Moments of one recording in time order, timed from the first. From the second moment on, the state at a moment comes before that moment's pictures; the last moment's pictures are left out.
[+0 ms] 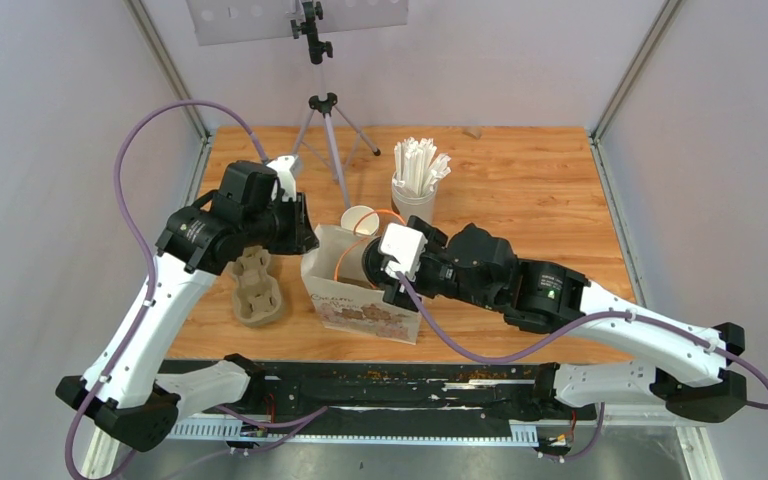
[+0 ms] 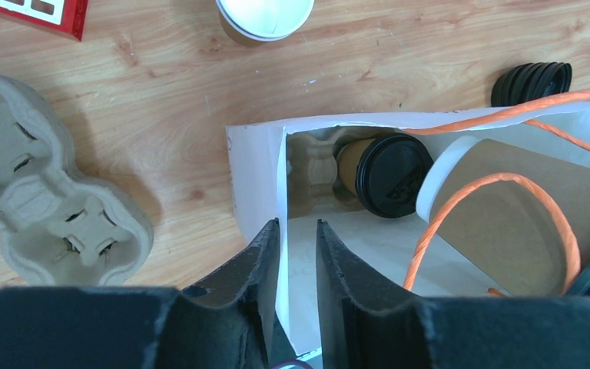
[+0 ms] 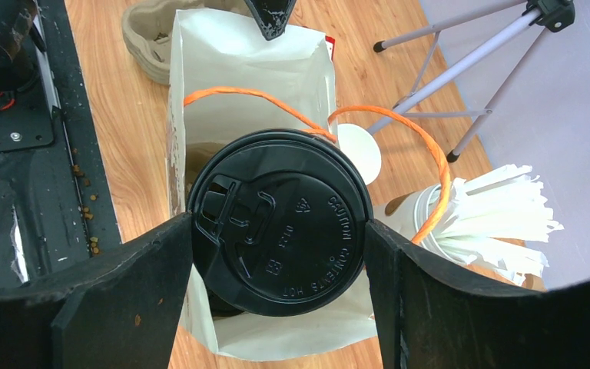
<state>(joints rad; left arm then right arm) -0.50 1.11 1.45 -1.13 0.09 -0.40 1.23 1.11 1.29 -0.53 0.16 -0.35</state>
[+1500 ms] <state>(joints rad) -0.50 0.92 1.26 -1.01 0.29 -0.51 1.22 1.21 1.27 -0.52 0.02 -0.57</state>
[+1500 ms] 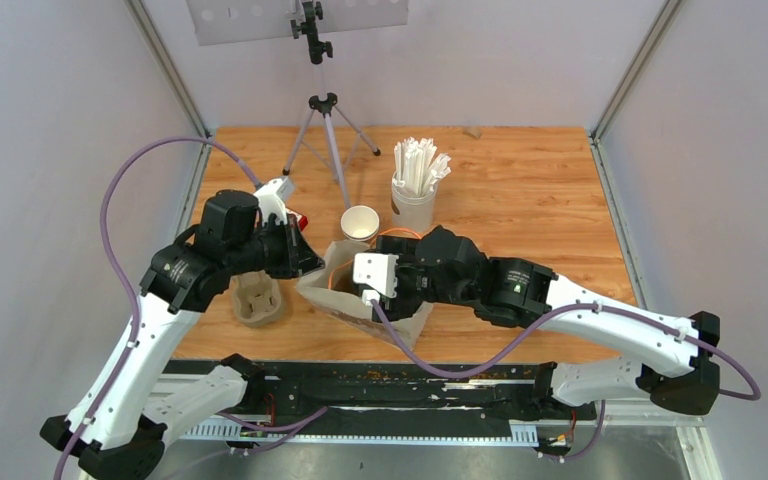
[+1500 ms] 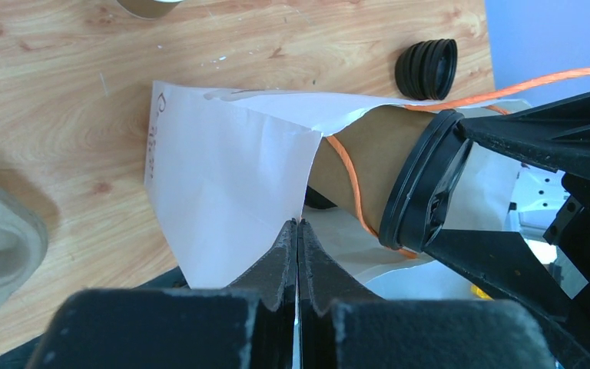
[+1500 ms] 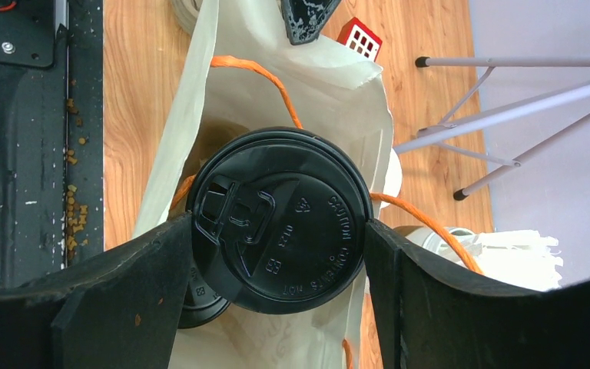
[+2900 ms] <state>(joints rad) -0.50 0.99 1.50 -1.13 0.16 -0.53 1.16 1.31 1.41 -0.69 -0.11 -0.57</state>
